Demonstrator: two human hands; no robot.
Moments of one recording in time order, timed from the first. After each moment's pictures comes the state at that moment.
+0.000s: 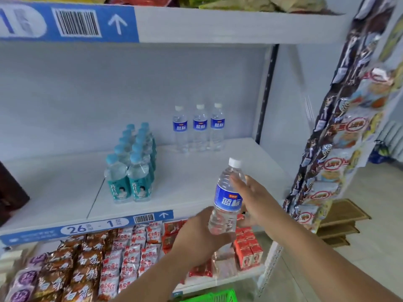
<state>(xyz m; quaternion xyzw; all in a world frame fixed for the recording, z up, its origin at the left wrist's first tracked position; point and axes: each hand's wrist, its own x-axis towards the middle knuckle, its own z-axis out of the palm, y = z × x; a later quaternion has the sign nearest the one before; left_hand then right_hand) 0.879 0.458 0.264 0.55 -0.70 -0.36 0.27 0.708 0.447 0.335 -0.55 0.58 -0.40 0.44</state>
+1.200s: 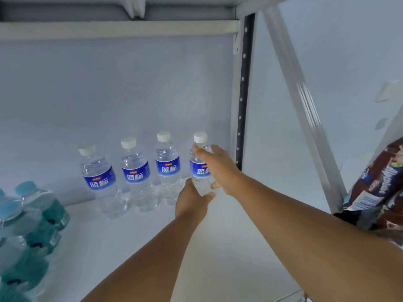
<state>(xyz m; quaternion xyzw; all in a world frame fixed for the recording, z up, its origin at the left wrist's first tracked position) 0.693 0.059 0.256 0.64 -0.62 -0.31 0.34 0.596 0.058 0.350 -0.47 0.61 -0.45 0.45</state>
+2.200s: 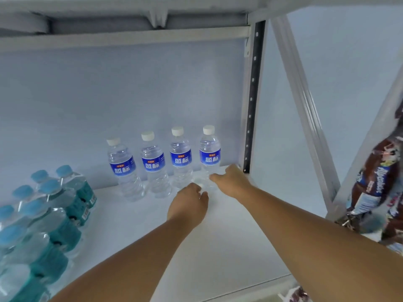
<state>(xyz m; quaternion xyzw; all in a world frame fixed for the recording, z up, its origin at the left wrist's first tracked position) 0.724 0.104 0.274 0.67 -0.68 -0.20 0.24 0.579 0.078 0.311 -0.54 0.71 -0.31 0.31</state>
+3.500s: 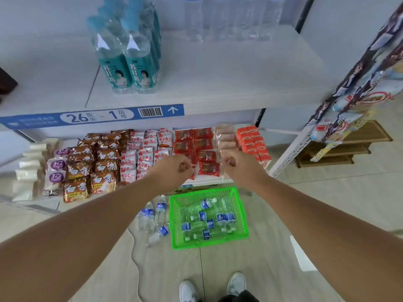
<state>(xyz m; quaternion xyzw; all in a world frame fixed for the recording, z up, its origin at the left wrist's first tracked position) 0.977 0.460 0.144 0.63 -0.71 -0.31 0.09 0.732 0.453 0.135 -0.72 0.61 -0.16 0.28</state>
